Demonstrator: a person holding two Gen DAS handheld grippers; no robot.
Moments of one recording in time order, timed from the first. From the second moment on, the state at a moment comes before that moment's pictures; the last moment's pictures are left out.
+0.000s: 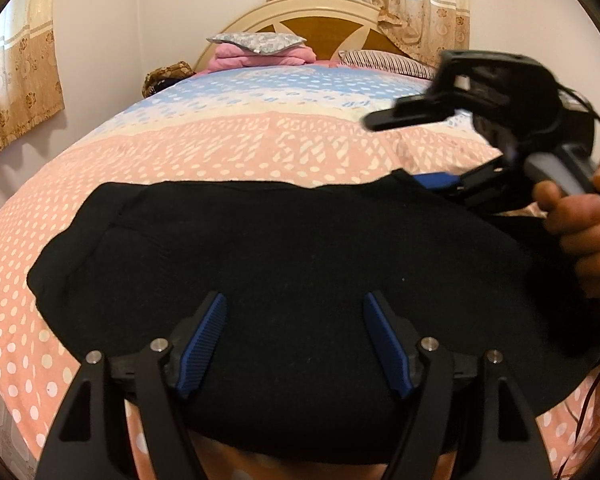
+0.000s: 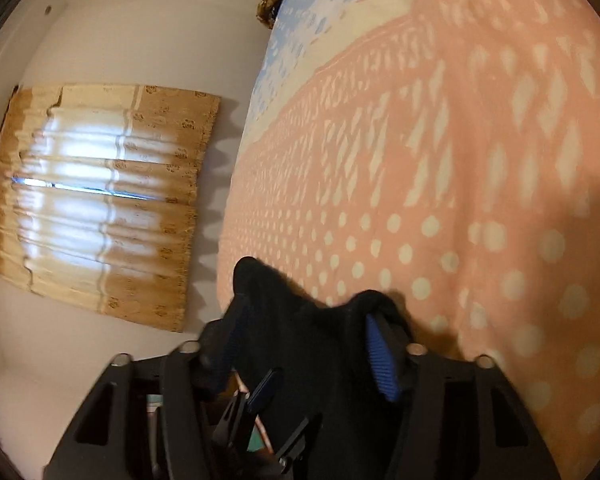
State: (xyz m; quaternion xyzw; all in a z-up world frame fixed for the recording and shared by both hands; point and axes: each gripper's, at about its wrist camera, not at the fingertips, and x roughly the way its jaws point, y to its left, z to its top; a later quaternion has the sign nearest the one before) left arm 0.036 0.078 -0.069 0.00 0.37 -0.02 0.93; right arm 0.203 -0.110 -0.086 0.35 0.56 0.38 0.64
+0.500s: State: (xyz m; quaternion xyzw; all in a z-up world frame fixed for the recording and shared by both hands) left arm 0.040 0.059 -0.026 -0.02 0.37 -0.06 0.93; right arm 0.068 -0.344 0.038 0.15 0.41 -0.13 0.89
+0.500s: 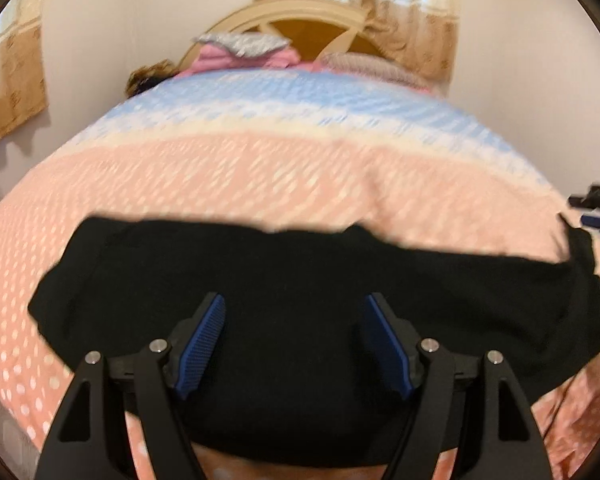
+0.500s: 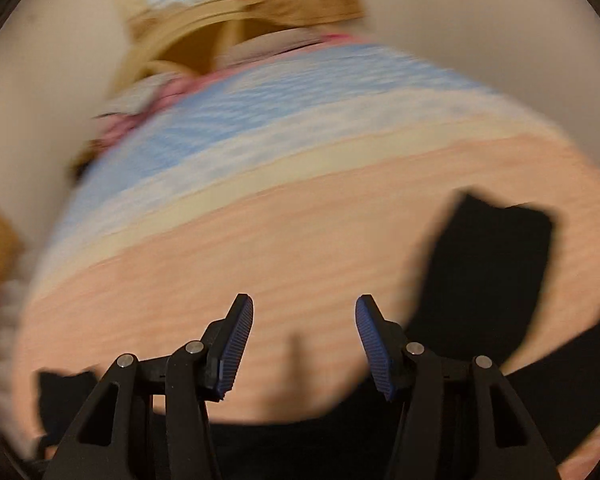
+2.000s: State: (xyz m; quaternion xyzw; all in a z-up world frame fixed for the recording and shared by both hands) left arm 0.030 -0.020 -0.035 0.04 0.38 -0.13 0.92; right arm -0.179 -0.531 0.016 0.34 0.24 -0.28 0.87
